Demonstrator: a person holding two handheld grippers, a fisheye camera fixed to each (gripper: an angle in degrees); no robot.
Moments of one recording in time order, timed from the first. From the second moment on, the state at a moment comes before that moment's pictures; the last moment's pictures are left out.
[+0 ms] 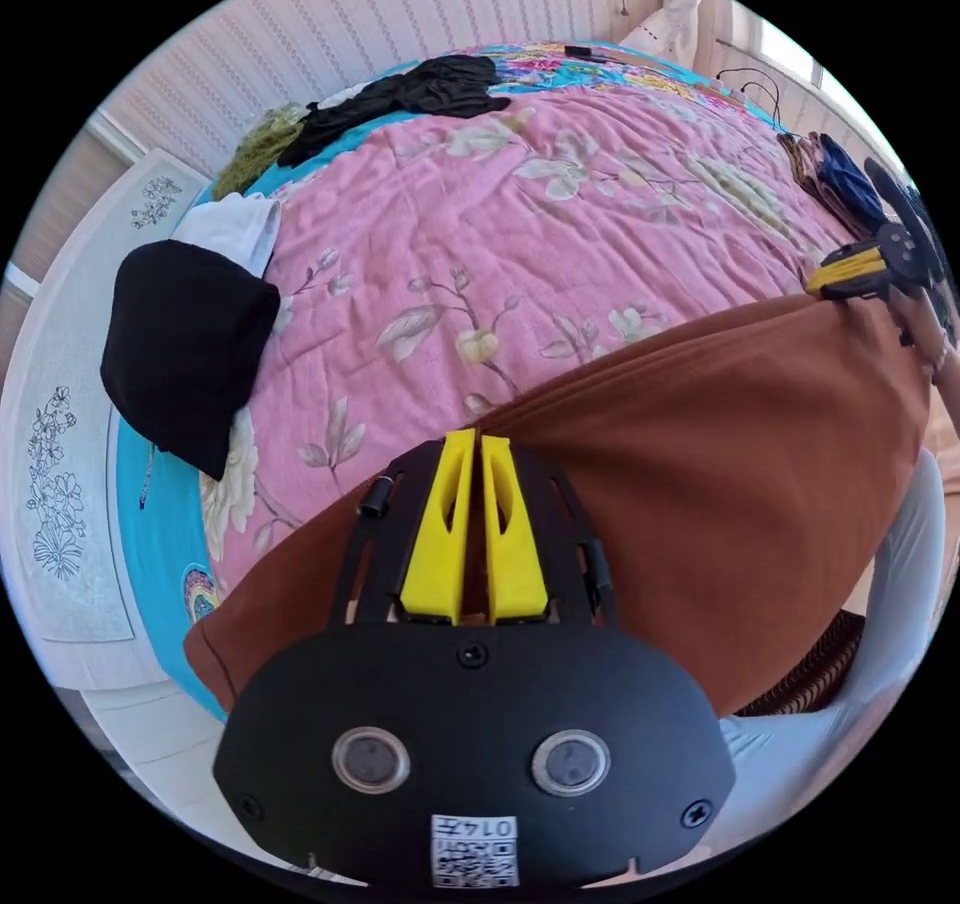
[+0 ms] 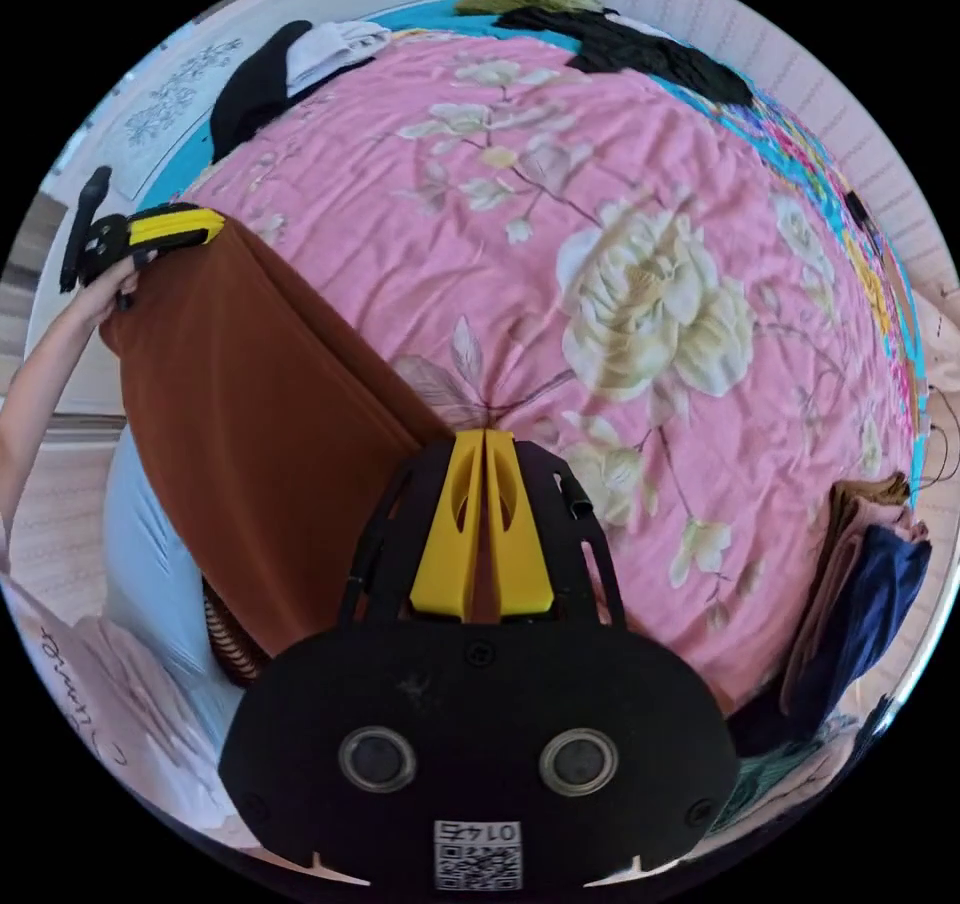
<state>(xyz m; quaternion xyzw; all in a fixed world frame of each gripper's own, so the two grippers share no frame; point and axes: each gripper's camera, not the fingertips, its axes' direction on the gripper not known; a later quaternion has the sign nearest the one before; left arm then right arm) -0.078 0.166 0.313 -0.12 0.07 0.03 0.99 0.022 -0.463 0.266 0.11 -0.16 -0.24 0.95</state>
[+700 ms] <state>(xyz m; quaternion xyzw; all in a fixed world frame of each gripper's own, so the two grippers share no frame) 0.249 0.110 0.254 0.04 0.33 0.23 0.92 0.396 -0.052 0.436 0.28 -0.41 0.26 0.83</state>
